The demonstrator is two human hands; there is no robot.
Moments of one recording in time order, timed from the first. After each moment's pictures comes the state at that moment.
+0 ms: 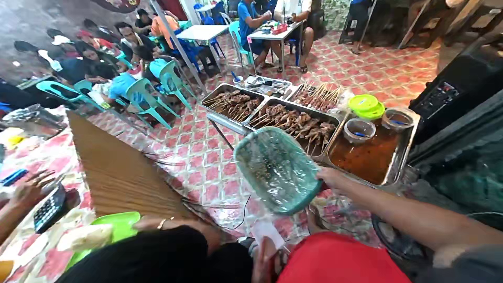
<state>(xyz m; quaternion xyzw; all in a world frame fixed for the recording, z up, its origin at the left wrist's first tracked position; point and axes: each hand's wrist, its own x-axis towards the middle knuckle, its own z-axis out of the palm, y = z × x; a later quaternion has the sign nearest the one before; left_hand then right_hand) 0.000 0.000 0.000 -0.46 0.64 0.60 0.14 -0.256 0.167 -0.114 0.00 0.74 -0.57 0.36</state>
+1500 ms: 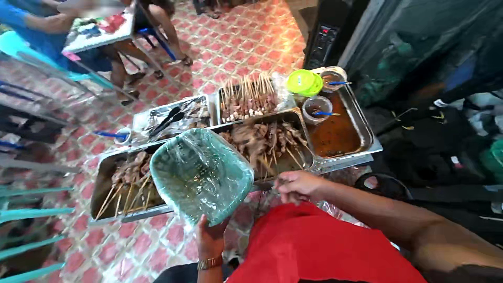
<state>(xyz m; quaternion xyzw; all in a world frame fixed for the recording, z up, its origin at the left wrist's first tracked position) -0.446 -0.302 -0.122 -0.28 0.56 0.77 0.11 -0.417 0.013 -0.068 0.08 0.62 -0.71 0.32</state>
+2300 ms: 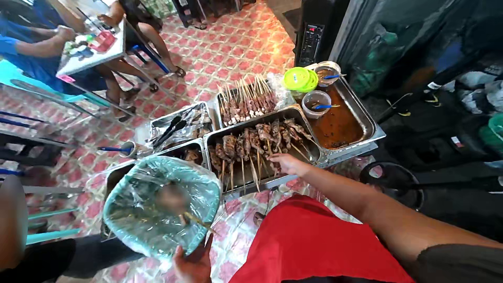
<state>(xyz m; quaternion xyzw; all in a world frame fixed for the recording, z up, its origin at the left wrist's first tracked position) -0.458 -0.413 -0.123 -0.27 0.53 0.80 0.02 -0.507 -0.026 -0.200 0.32 0.51 -0.78 0.18</state>
